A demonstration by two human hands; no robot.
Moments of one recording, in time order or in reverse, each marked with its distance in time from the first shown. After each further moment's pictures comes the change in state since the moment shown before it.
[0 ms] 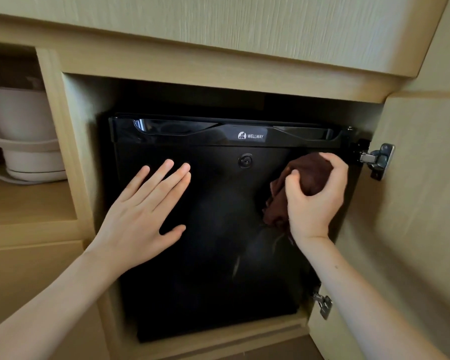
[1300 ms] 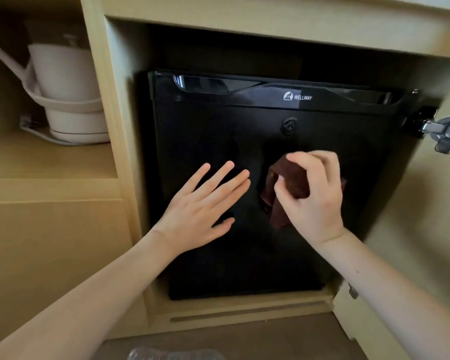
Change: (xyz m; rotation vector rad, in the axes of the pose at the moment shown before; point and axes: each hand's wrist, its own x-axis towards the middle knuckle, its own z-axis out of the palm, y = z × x) left_hand -0.024 0.039 0.038 0.046 0.000 0.125; right_hand -0.054 0.000 0.012 -0.032 -0.362 -0.552
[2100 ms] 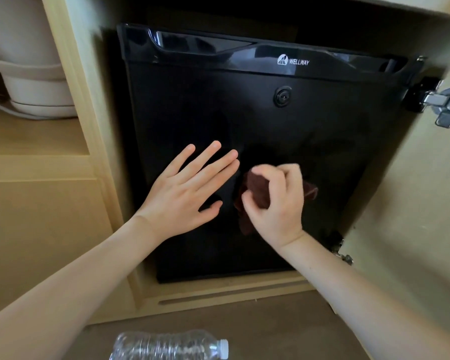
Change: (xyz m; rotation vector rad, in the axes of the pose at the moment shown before) left_hand -0.005 0.003 0.012 -0.095 0.070 -0.035; right_hand -0.052 -0.014 0.031 -0.021 -0.035 0.058
